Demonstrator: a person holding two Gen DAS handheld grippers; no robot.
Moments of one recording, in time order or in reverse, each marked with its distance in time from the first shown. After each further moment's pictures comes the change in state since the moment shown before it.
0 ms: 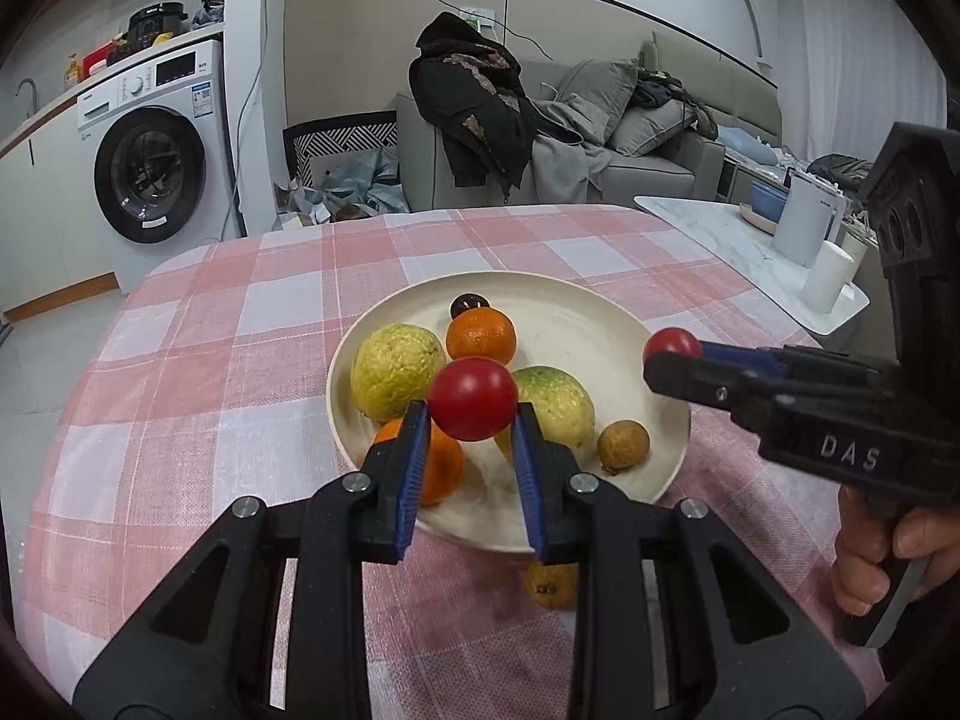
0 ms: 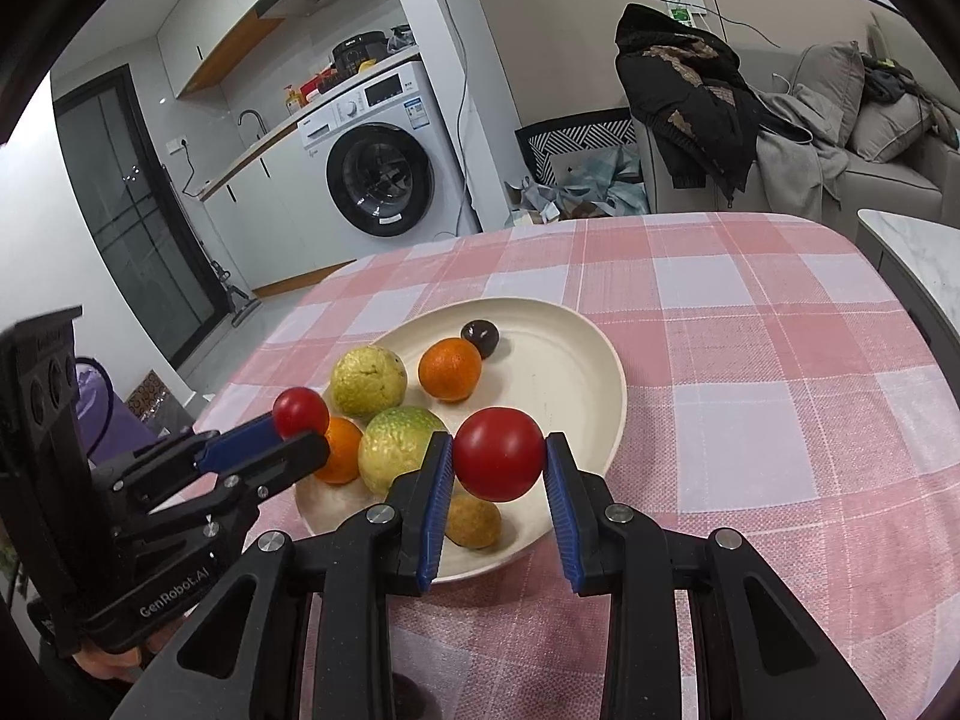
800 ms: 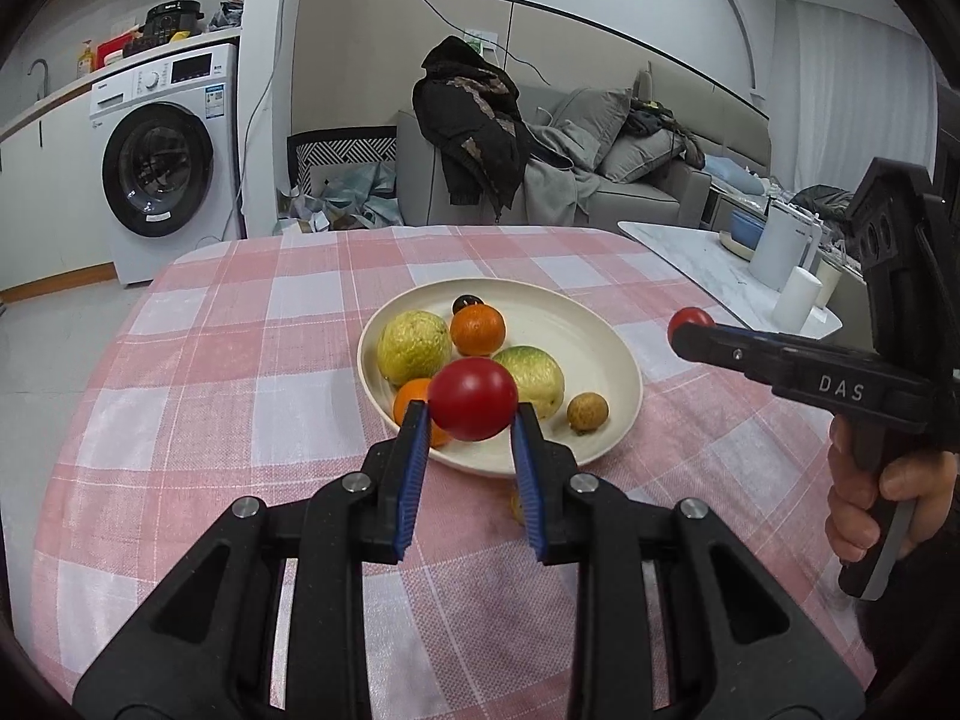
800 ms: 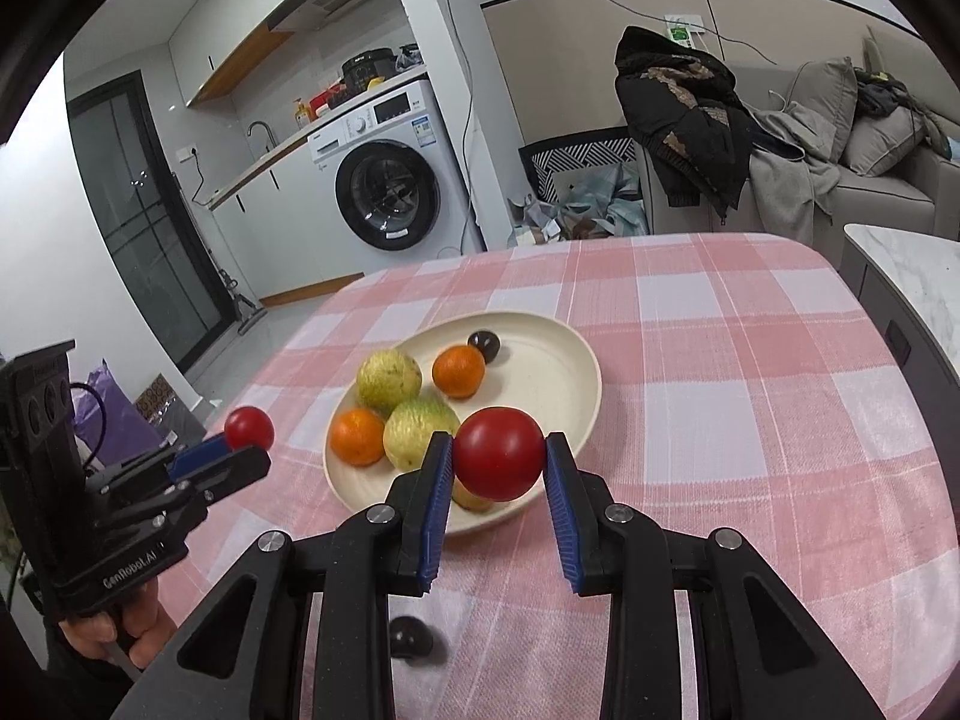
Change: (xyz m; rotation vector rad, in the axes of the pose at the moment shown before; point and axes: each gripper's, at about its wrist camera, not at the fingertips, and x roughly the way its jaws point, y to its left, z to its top) left arm -0.067 0.015 -0.021 -0.054 -0.054 -0.041; right arm -0.044 0.000 -0.007 -0.004 -0.050 0.007
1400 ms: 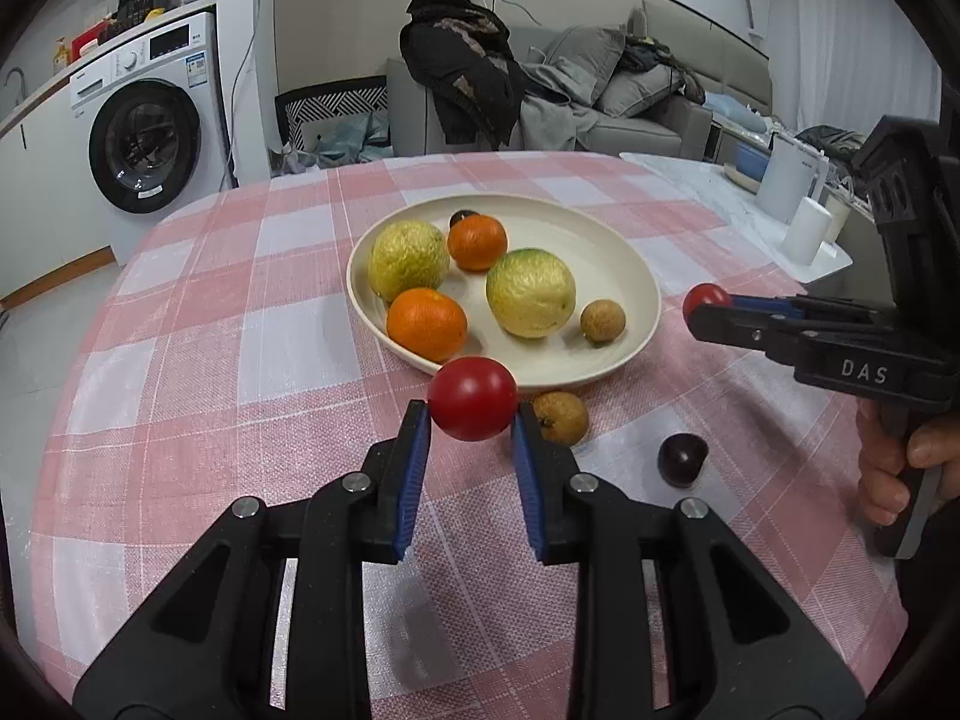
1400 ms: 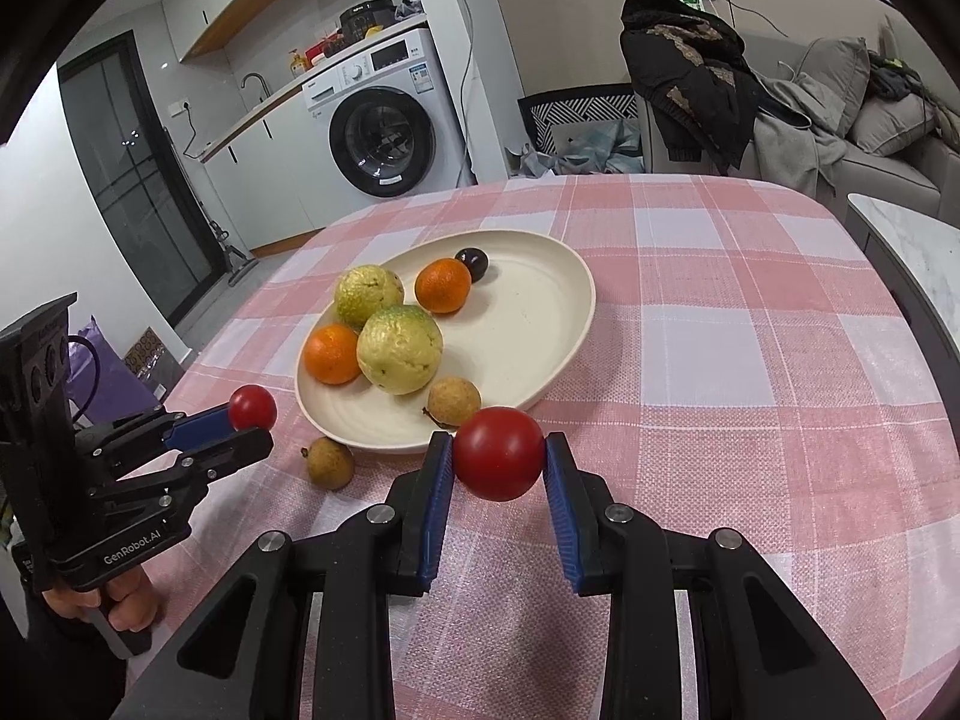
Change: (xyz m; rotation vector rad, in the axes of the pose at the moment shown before) left arm 0.026 0.001 -0.027 0.060 0.136 0.012; right arm 0.016 -0.006 -0.030 -0.035 0.122 -0.022
